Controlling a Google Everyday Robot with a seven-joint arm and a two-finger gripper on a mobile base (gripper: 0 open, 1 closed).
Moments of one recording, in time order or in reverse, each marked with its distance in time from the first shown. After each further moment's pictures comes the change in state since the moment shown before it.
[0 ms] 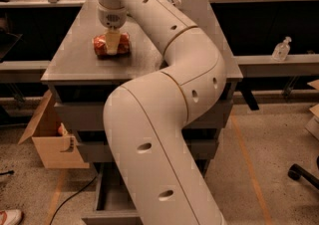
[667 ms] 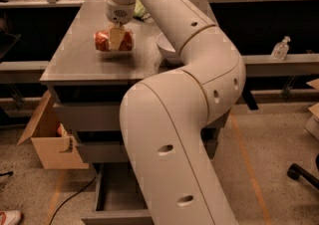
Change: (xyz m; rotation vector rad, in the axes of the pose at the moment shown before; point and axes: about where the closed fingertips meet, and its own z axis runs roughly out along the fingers) arm 0.005 0.005 -0.022 0.015 -0.115 0.010
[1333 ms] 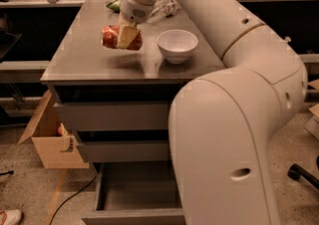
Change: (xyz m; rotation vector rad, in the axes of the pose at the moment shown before) arm 0.017 0.024 -0.037 0.057 -0.160 -0.014
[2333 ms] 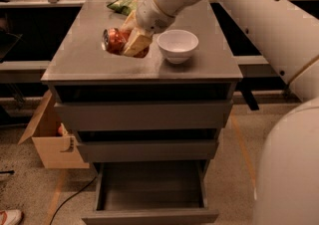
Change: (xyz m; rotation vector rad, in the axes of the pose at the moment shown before) arm -0.005 0.069 -0.048 0.034 -0.233 -0.120
